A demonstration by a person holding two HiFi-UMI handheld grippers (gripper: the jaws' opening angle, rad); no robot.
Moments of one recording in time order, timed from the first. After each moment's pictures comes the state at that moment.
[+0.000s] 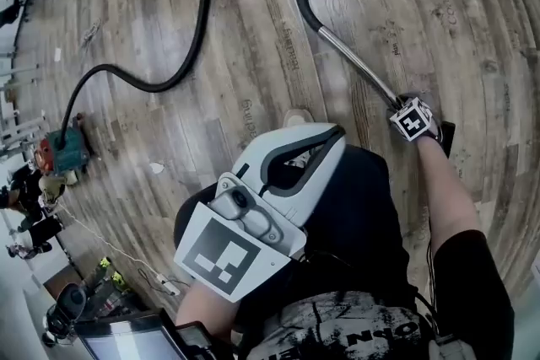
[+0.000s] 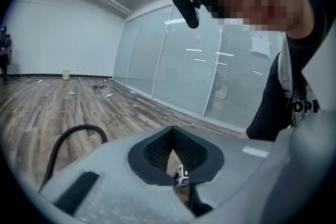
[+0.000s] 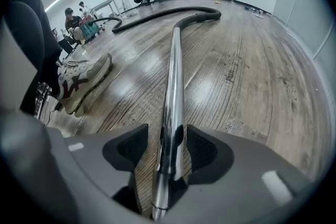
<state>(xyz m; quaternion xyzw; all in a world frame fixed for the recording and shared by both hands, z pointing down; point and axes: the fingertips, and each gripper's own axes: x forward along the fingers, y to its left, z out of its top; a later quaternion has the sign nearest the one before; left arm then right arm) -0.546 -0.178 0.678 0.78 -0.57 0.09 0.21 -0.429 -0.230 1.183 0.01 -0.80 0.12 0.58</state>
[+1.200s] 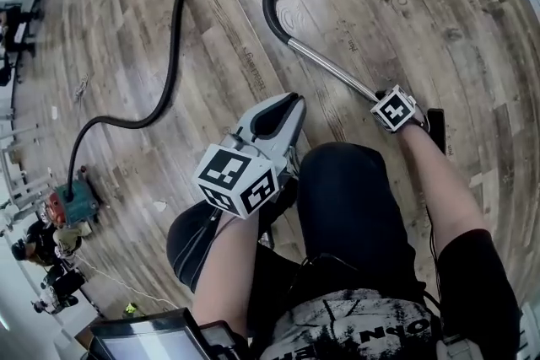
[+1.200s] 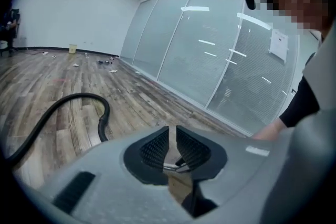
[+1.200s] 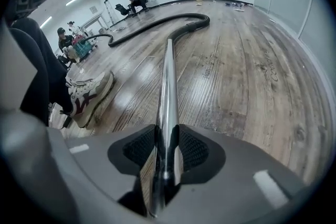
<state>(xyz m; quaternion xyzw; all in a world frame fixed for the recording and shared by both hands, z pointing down) -0.538 -0.207 0.804 0.76 -0.56 0.10 0.31 -0.402 -0.247 1.131 0.06 -0.81 0.18 0.55</state>
